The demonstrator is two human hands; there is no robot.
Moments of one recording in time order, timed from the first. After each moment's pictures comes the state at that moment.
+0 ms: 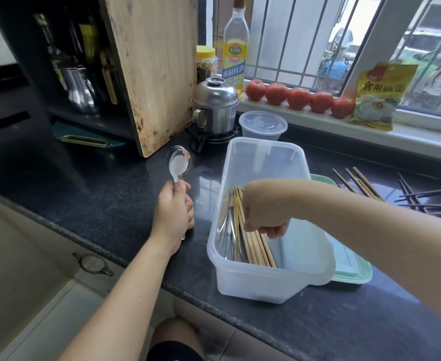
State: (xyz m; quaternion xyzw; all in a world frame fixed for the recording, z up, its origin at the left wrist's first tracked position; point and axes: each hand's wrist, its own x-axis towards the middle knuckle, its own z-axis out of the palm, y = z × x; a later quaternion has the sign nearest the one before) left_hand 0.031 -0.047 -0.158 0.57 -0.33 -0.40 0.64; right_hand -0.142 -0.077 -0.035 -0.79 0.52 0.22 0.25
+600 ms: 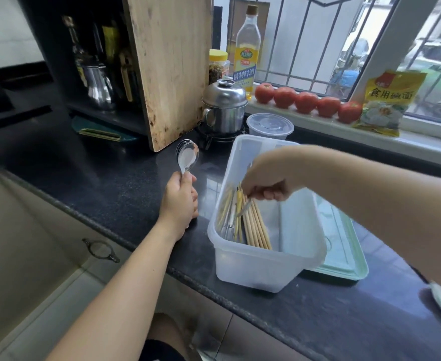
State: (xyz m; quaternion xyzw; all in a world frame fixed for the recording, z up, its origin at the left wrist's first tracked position) left_hand 0.026 -0.041 -0.149 0.59 -0.34 -0.37 0.63; right_hand -0.135 -0.097 -0.012 -0.70 0.59 0.15 0.37
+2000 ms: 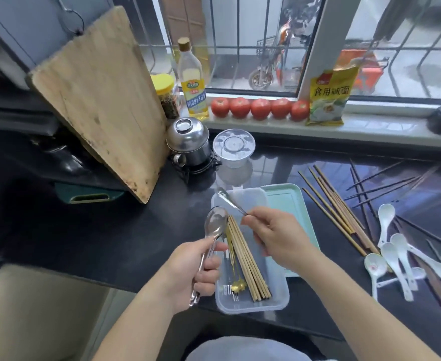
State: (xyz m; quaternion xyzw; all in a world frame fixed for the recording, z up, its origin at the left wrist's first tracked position) left_hand 0.006 -0.018 0.082 0.59 -0.14 -0.75 0.26; right_hand -0.191 -0.060 0.078 -0.60 0.58 -0.26 0.49
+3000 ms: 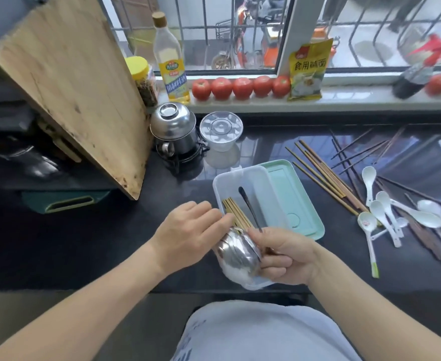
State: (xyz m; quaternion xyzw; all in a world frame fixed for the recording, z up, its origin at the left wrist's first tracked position) left_hand 0.077 -0.067 0.043 0.19 -0.93 0.07 0.30; right_hand -0.159 -0.007 0.033 -0.12 0.26 -0.24 0.93
